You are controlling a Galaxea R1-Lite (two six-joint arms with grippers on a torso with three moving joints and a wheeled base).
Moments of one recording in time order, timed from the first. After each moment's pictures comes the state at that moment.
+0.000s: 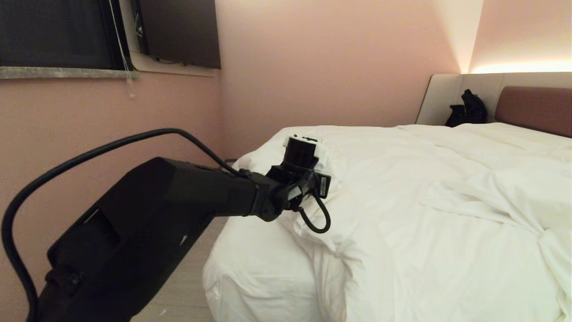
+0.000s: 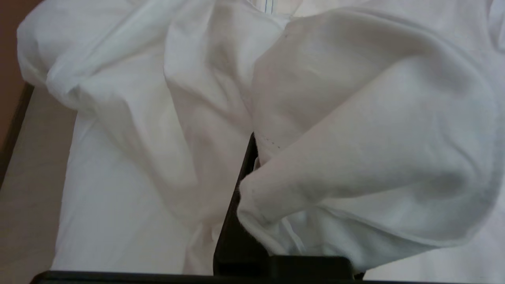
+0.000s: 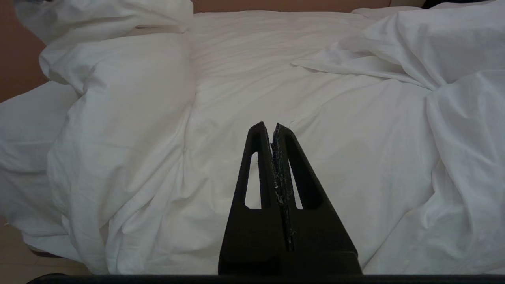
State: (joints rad) left arm -0.69 2.36 -1.77 -0.23 0.26 -0.09; right arm 0.00 0.00 0.00 0.00 0.00 -0.01
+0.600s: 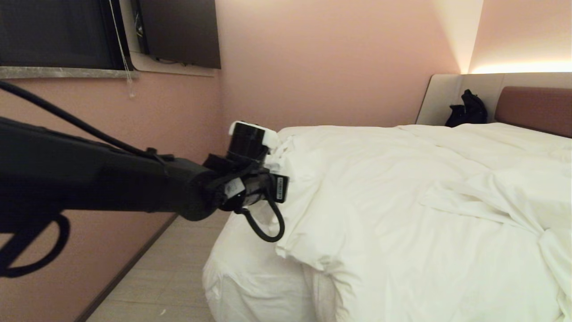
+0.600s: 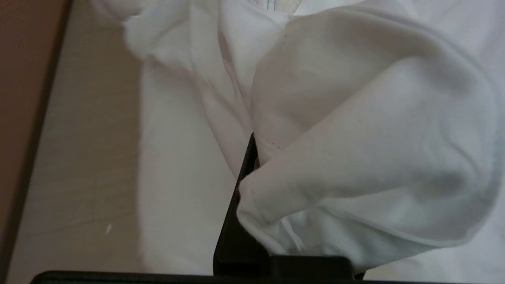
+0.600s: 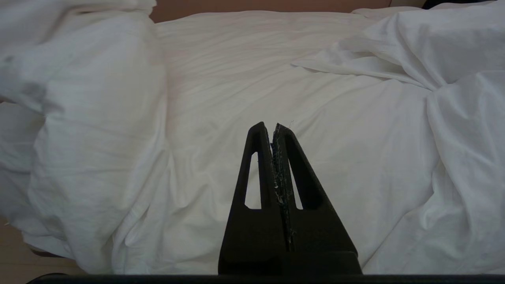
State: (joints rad) left arm -0.61 1.98 -1.33 -0.15 0.26 -0.15; right arm 0.00 0.00 0.00 0.00 0.00 -0.01
